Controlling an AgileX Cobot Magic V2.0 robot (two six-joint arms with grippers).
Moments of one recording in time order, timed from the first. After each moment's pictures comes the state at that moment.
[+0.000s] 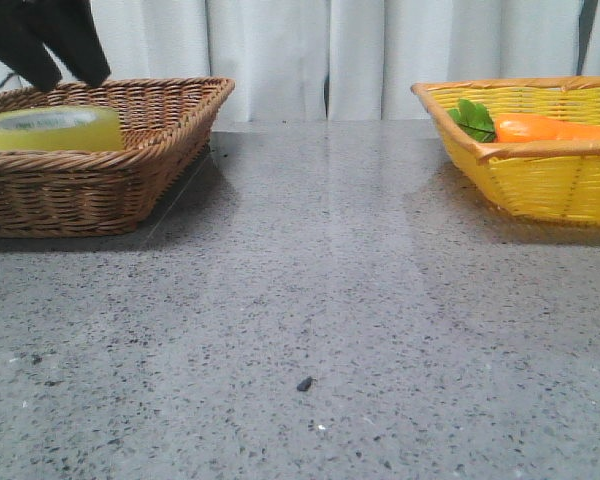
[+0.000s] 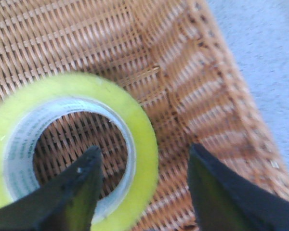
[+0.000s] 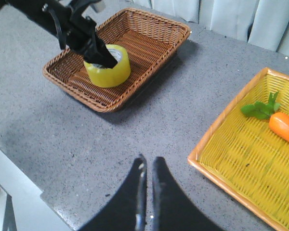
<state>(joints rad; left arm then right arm) -0.26 1.62 -1.47 -0.28 0.97 0.25 0.54 0.86 -1.57 0.11 1.29 -0.02</state>
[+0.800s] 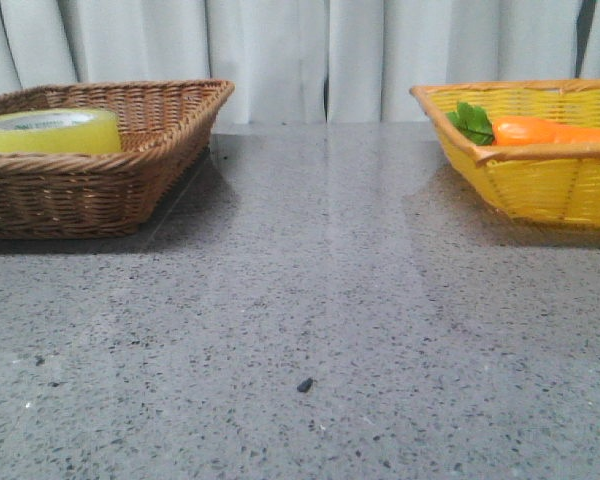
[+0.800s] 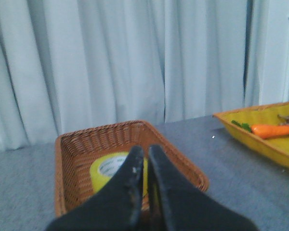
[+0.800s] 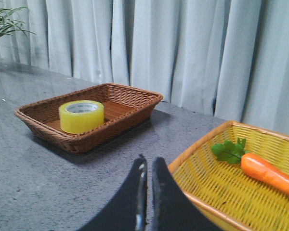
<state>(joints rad) -0.41 -0.01 -0.61 0.01 0.64 0.01 0.54 0.05 -0.53 0.00 0.54 -0.07</state>
